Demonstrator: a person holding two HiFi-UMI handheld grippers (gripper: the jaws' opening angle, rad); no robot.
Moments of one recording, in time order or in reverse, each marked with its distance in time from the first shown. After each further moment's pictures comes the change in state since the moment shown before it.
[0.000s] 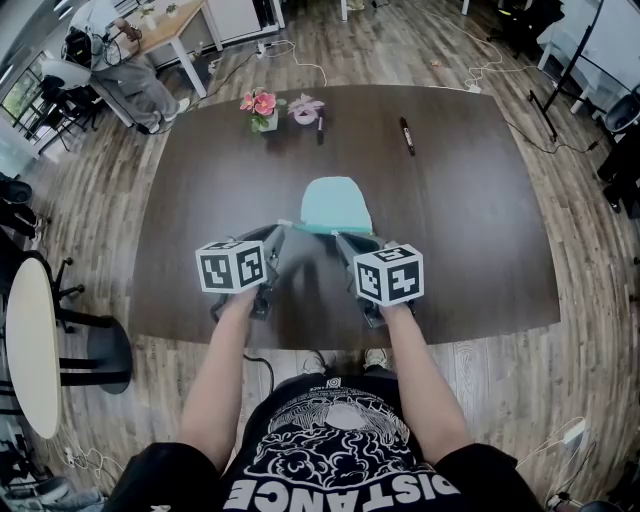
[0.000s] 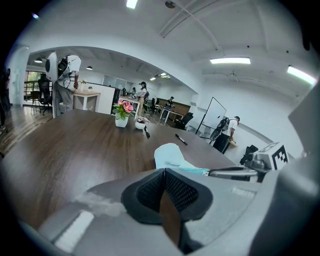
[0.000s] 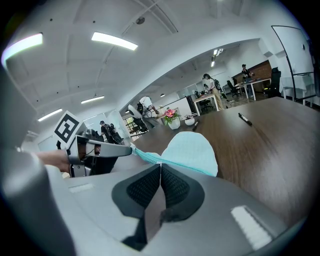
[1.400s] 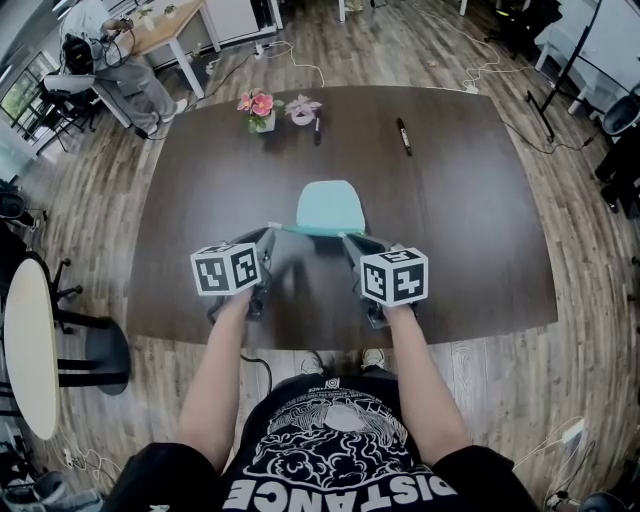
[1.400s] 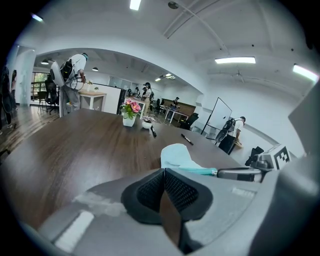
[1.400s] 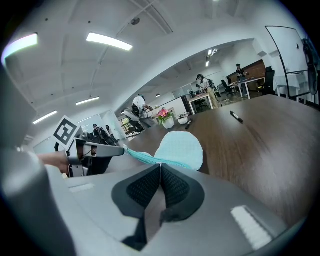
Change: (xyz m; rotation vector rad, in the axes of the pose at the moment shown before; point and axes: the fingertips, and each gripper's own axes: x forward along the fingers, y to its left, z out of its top) left arm -0.005 0.017 -0.006 -0.026 -0.007 0.058; right arm -0.010 -0.018 -0.006 0.038 -0.003 -0.042
